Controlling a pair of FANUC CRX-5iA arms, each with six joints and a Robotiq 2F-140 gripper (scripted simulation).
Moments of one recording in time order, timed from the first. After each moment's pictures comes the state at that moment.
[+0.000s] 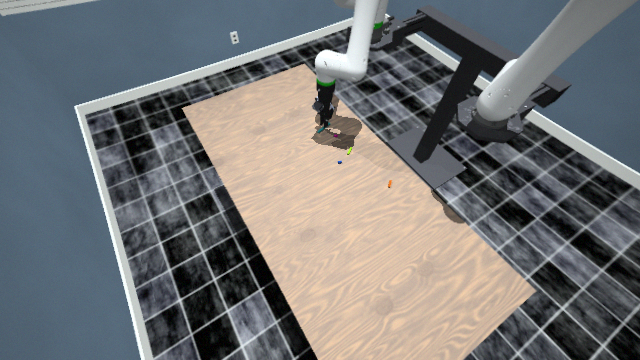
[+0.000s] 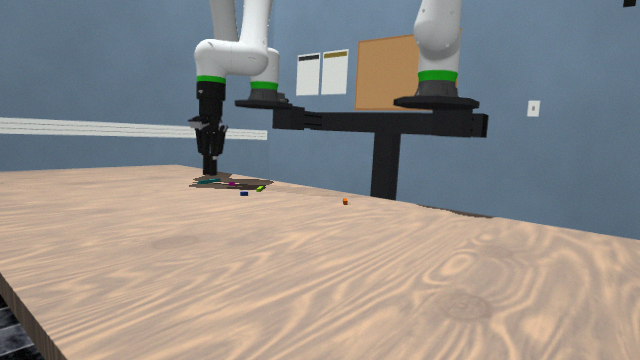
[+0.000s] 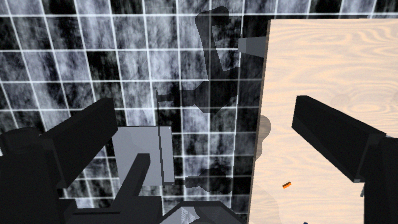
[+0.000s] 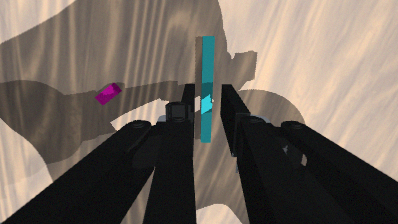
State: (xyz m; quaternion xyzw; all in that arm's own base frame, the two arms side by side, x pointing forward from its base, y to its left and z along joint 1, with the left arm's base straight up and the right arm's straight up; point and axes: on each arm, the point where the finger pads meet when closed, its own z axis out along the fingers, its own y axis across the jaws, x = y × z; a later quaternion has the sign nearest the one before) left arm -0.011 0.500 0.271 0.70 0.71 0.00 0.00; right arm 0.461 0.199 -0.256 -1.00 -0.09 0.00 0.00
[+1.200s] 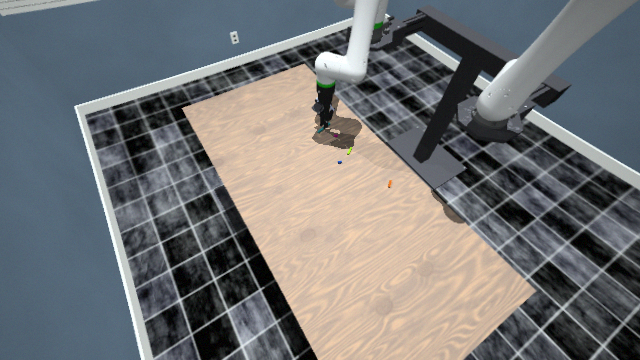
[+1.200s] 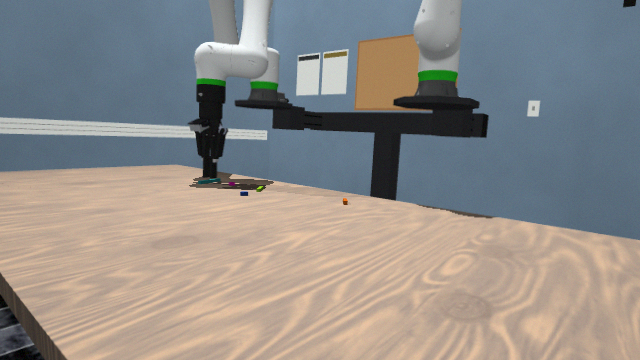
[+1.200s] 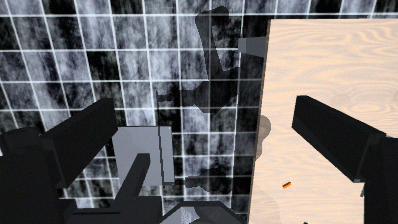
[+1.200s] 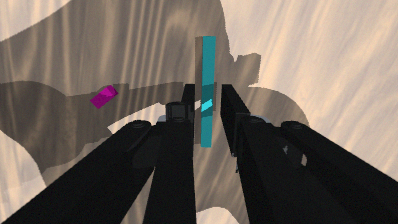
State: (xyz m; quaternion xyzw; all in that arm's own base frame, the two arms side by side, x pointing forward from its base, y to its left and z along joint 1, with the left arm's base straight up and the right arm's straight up) left arm -0.011 0.500 0.271 0.70 0.71 0.00 0.00; right arm 0.461 0.199 -0.265 -1.00 -0.09 0.00 0.00
